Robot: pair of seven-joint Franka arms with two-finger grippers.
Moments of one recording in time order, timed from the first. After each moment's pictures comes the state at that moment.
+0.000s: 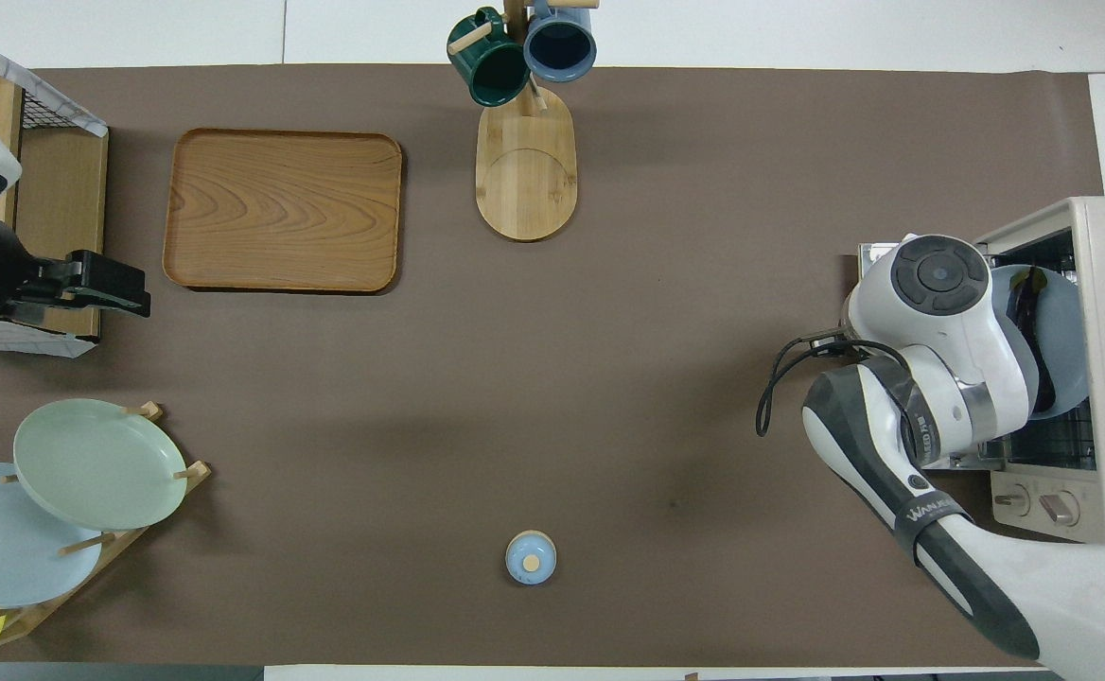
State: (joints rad) left arm -0.04 -0.01 -0.08 -1.63 -0.03 1.56 -0.09; right arm 0.10 0.20 0.00 -2.15 -0.30 2.24 0.18
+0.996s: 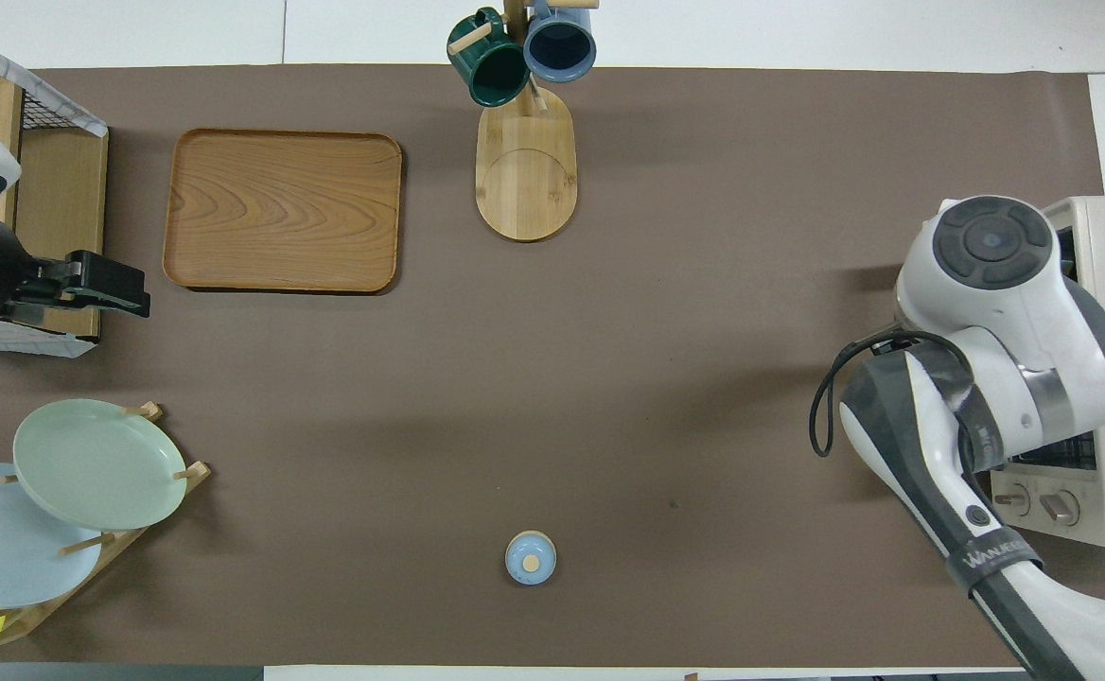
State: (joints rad) left arm -0.04 -0.01 -0.08 -1.63 -0.03 1.56 -0.09; right arm 0.06 0.06 0.03 -2.05 -0.40 1.98 -0.08
